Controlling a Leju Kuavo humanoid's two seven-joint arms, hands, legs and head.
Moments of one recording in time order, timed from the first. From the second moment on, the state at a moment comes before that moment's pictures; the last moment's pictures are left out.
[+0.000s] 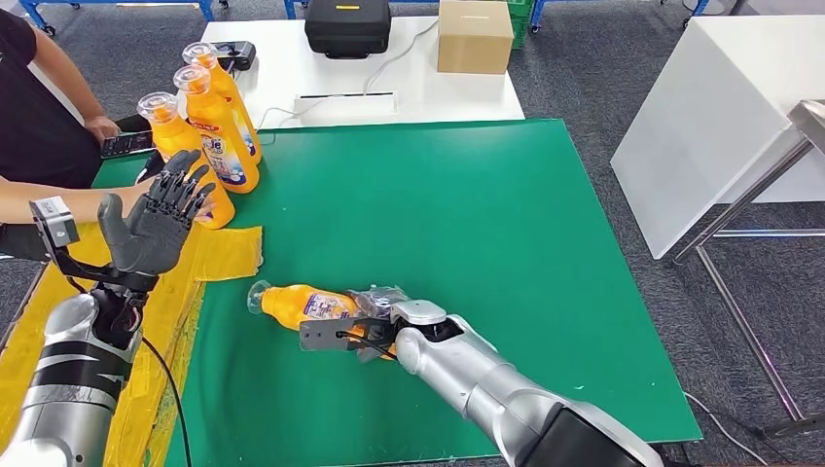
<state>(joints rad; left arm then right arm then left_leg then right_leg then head) -0.47 0.15 0.09 -1.12 0.10 -0.59 -0.24 -0.70 0.28 0.85 -0.55 0.59 0.27 0.23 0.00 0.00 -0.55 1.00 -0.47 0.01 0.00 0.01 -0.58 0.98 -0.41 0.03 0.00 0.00</state>
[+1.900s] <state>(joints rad) 0.03 0.04 -0.10 -1.75 0.60 -0.42 0.03 -0.58 0.15 1.00 -1.40 0.33 0.17 0.21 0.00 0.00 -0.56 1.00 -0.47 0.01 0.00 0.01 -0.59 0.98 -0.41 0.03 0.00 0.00</state>
